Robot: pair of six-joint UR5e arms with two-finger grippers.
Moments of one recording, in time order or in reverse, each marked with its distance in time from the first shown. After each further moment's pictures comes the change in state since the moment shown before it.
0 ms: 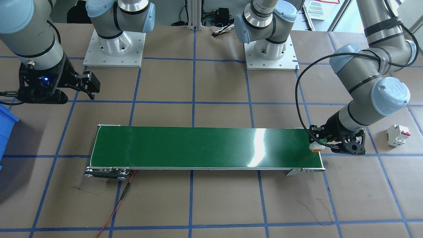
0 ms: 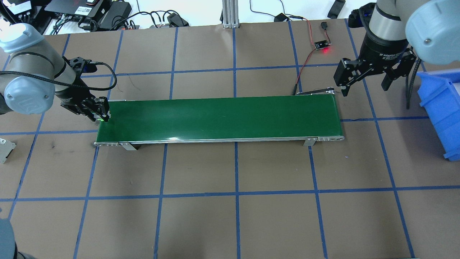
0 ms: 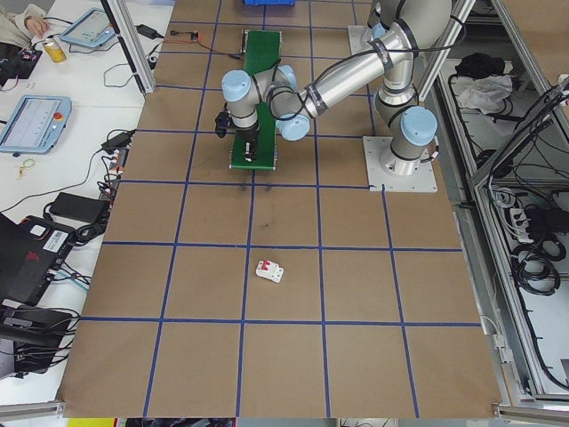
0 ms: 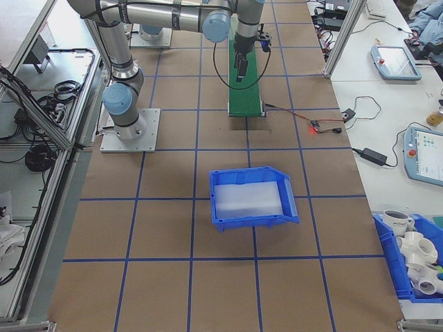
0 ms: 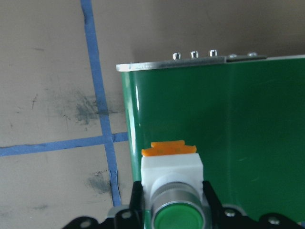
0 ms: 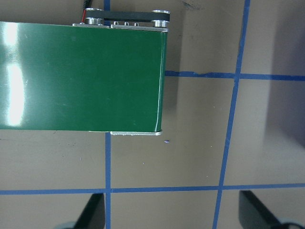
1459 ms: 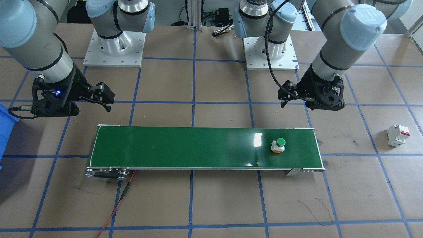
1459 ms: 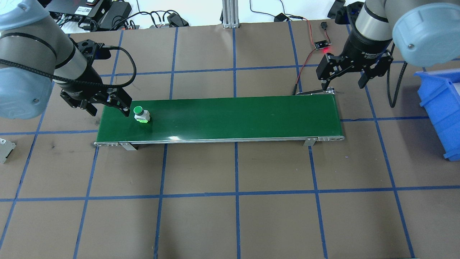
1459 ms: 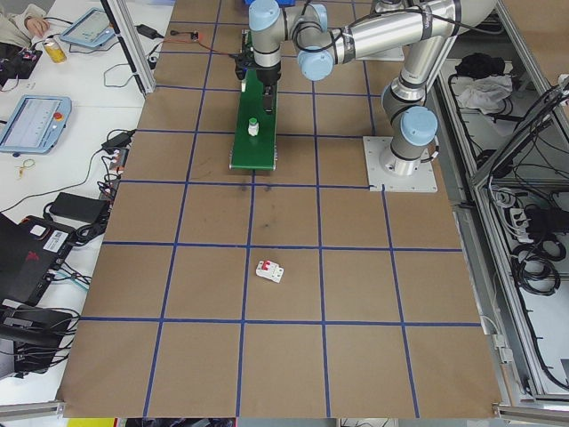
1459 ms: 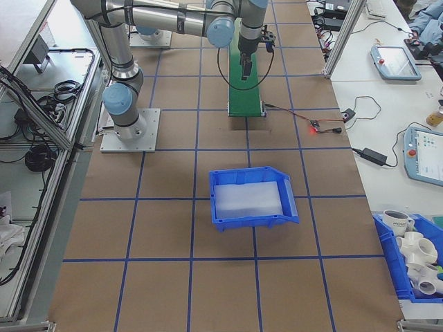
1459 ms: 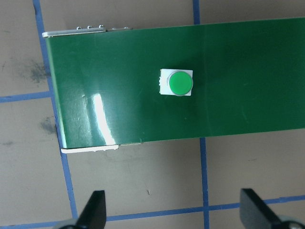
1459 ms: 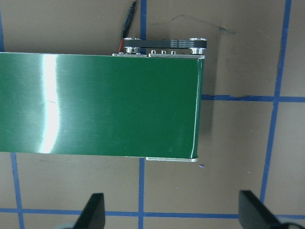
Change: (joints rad) left arm -0.183 0.270 0.006 -0.216 0.001 -0.187; right arm 0.014 0.041 0.012 -0.089 0.150 0.033
